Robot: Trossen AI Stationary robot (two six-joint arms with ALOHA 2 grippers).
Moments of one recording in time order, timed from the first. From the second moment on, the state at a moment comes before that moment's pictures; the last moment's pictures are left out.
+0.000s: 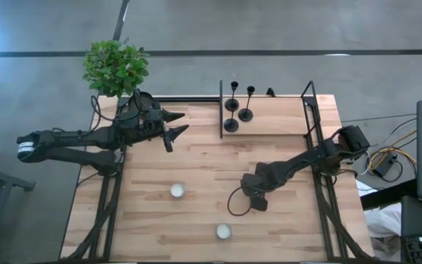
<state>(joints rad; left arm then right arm) 0.20 0.88 0.62 0.29 -0.16 -0.08 0.30 1.72 0.92 -0.60 0.01 0.57</state>
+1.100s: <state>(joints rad) 0.19 0.88 0.62 0.28 -0.16 -0.08 0.30 1.71 0.92 -0.62 0.01 0.55</state>
